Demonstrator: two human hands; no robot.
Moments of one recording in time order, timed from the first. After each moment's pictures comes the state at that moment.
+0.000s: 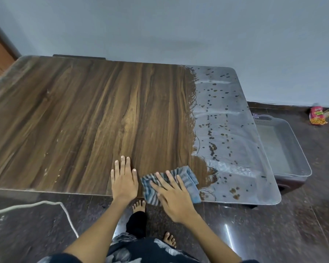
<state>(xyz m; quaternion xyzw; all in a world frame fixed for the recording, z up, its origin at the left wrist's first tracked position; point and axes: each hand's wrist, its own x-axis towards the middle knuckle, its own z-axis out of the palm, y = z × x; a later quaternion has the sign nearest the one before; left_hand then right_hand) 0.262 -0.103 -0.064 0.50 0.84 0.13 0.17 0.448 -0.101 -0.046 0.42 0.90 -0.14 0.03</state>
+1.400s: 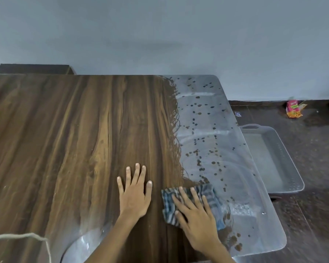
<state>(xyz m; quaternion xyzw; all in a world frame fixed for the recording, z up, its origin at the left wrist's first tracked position) 0.304 0.034 -0.051 0.62 0.75 0.08 0.20 0.505 -0.008 -0.041 0.60 0.78 -0.16 0.06</state>
